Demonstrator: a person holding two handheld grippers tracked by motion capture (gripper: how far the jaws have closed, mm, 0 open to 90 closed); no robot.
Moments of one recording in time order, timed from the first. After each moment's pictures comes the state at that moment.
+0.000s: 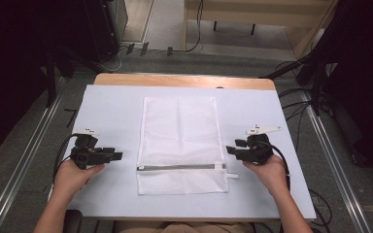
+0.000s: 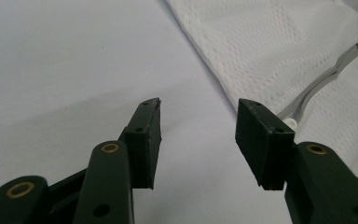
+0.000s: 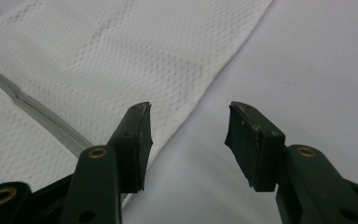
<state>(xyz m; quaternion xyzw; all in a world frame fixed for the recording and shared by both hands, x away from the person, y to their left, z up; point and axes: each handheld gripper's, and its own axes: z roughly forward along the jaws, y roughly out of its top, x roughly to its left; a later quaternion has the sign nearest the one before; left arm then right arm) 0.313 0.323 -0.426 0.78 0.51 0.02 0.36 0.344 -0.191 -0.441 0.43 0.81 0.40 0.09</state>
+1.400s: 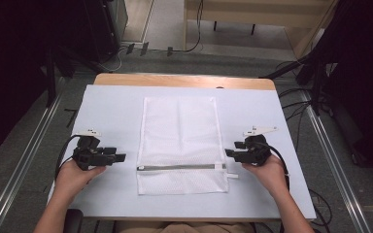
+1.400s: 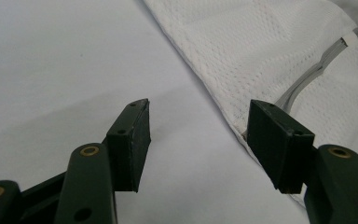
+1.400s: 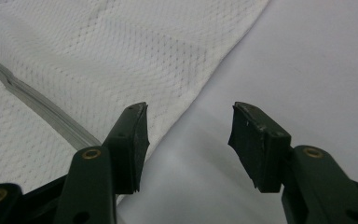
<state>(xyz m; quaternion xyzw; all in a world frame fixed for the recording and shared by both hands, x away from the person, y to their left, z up) 0.311 0.316 -0.426 0.79 0.49 0.02 0.37 0.345 -0.187 -0.447 0.43 0.82 0.38 0.08</state>
